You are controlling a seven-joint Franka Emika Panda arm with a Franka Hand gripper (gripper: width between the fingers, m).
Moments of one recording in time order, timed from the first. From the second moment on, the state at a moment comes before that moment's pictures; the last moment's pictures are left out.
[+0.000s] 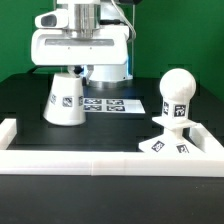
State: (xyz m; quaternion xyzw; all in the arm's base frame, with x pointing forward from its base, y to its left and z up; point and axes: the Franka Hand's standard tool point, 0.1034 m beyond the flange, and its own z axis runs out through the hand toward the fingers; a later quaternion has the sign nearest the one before) arm 0.409 -0.079 0.078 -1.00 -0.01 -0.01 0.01
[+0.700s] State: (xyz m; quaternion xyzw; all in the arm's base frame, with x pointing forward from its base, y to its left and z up) arm 0.411 -0.057 0.099 -1.00 0.02 0.00 0.02
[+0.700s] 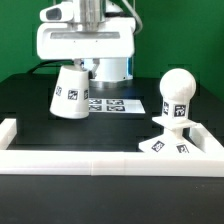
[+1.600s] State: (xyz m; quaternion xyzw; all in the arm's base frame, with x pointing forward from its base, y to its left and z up) arm 0.452 -0.005 0.197 -0.99 0.10 -0.01 0.07
